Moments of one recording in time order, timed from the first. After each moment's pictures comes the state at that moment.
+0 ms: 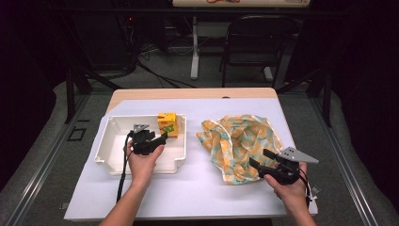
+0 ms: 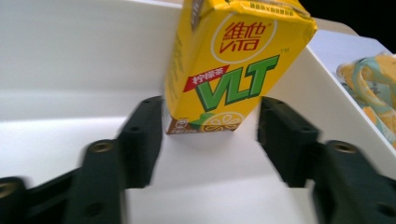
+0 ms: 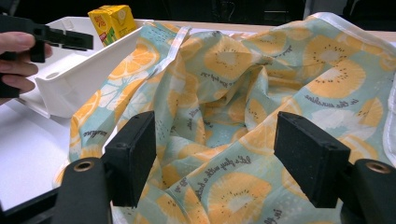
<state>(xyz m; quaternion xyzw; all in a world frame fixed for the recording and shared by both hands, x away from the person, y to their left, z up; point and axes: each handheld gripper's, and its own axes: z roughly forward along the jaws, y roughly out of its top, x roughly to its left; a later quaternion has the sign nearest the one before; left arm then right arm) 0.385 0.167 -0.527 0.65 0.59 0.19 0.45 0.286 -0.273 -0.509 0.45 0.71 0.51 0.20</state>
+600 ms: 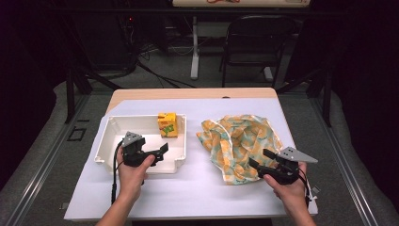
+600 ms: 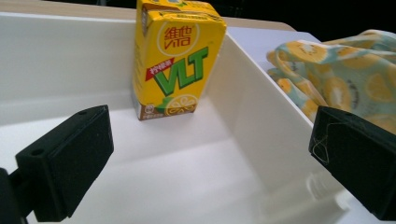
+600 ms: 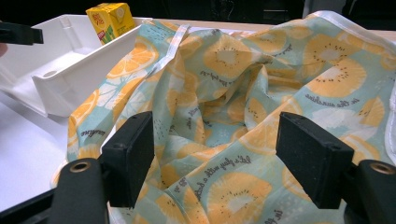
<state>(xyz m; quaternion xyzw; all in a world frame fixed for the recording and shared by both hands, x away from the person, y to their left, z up) 0.337 0.183 -0.510 0.69 0.51 0.17 0.49 0.287 -0.271 -0.510 0.45 0.71 0.51 0.20</state>
